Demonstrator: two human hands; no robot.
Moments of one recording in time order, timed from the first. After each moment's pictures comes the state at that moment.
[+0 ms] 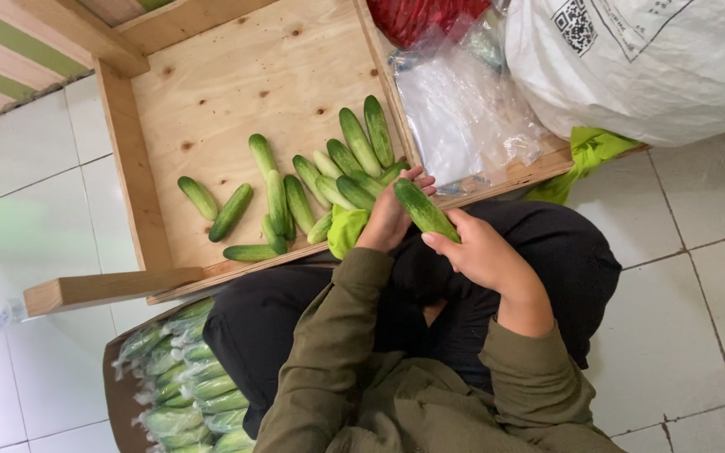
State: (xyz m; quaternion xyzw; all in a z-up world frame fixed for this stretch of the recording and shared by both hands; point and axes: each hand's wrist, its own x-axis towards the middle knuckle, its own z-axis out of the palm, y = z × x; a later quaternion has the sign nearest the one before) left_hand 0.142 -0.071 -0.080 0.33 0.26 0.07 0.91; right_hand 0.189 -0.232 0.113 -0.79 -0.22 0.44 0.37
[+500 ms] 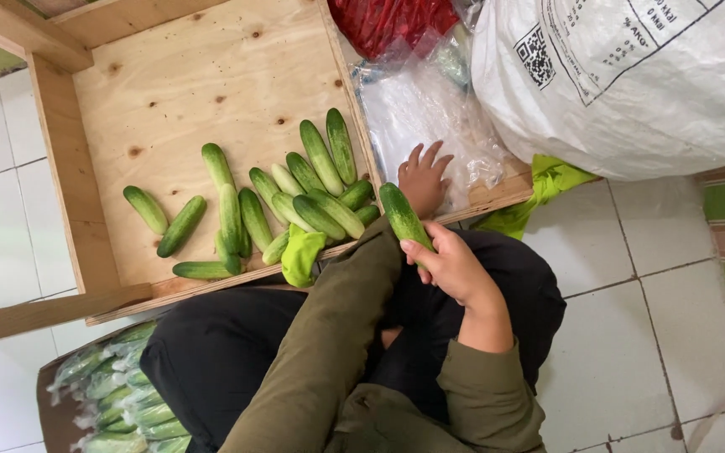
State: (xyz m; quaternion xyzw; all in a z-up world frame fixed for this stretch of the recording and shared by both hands) left_hand 0.296 -0.121 -0.154 0.96 0.18 0.01 0.22; right_hand 0.236 -0.248 0.043 -0.69 -0.15 0.46 0.54
